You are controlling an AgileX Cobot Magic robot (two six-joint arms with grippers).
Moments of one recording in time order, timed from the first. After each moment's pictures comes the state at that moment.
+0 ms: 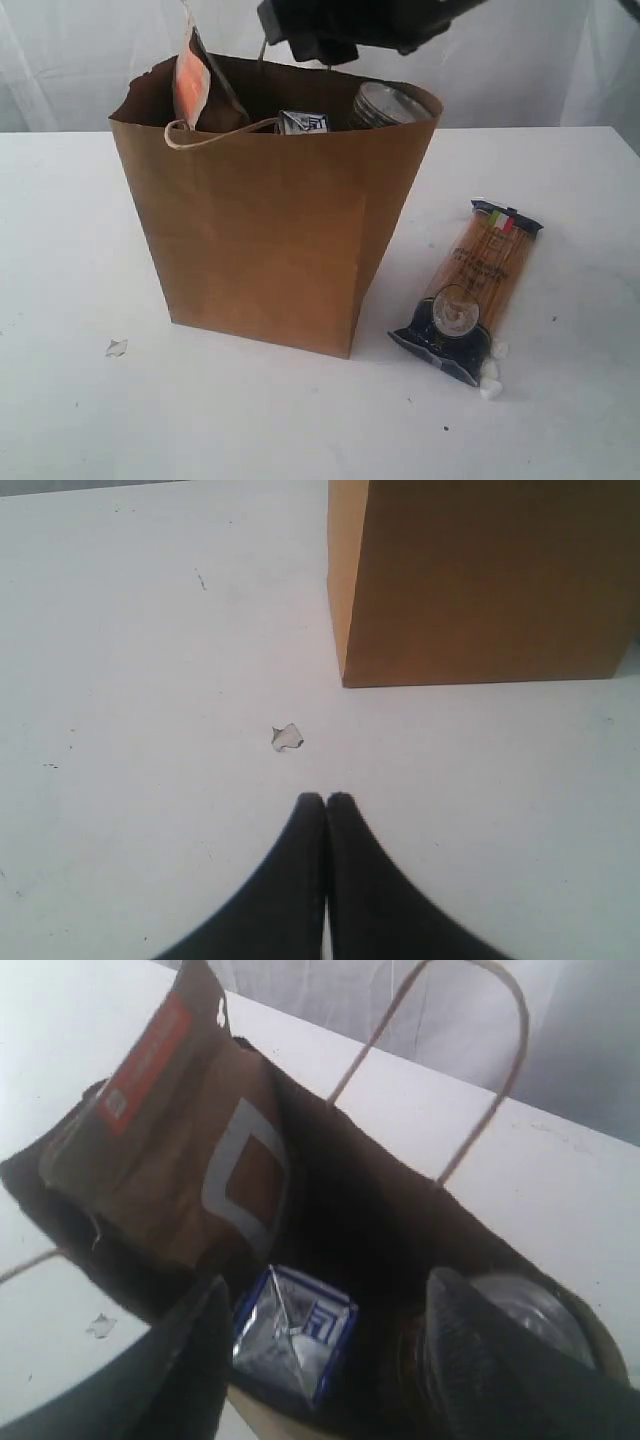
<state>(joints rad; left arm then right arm) -0.51 0.00 0.02 0.20 0.40 -0.29 0.67 1.42 -1.44 -0.08 0.69 0.11</state>
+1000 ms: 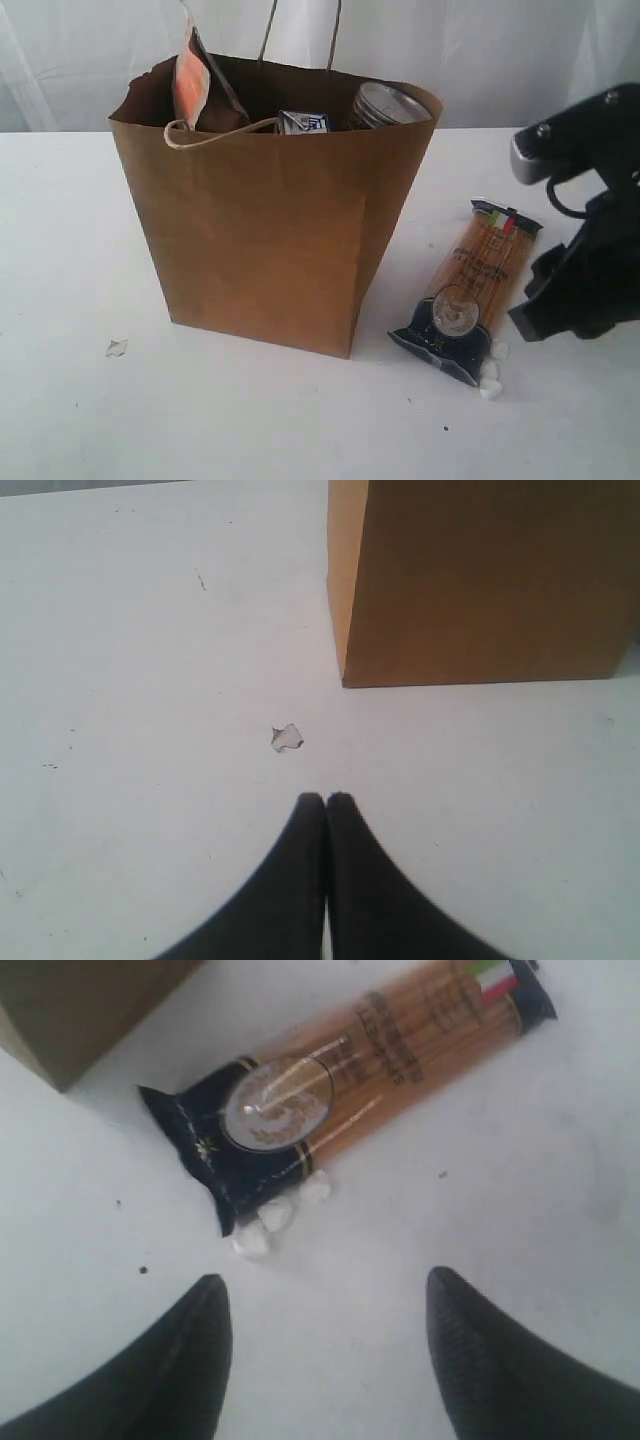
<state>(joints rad) -0.51 0.00 0.02 0.20 0.40 -0.29 0.53 1.06 -0.81 -0.29 0.88 0.17</state>
